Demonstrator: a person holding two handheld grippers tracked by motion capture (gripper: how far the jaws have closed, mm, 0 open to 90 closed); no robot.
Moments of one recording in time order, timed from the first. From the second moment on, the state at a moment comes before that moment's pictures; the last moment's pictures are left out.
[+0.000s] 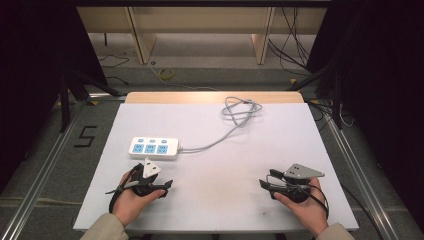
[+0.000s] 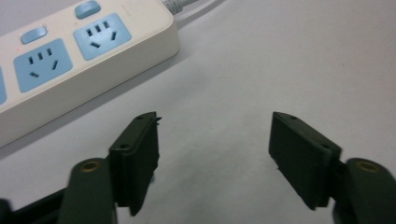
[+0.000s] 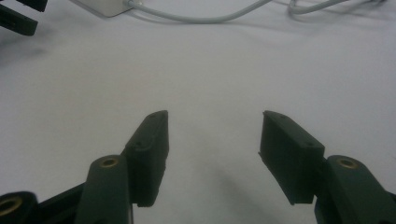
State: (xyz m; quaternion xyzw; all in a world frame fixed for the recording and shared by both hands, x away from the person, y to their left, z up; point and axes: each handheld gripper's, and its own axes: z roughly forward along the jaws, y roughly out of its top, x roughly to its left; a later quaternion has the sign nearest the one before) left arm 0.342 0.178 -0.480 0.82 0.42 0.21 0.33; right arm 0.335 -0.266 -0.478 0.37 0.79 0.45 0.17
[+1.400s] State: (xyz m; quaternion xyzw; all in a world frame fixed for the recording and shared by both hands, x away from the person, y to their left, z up) left arm 0.370 0.188 -0.462 0.80 0.45 0.23 0.32; right arm 0.335 -0.258 -0.477 0.36 0.80 0.45 0.17
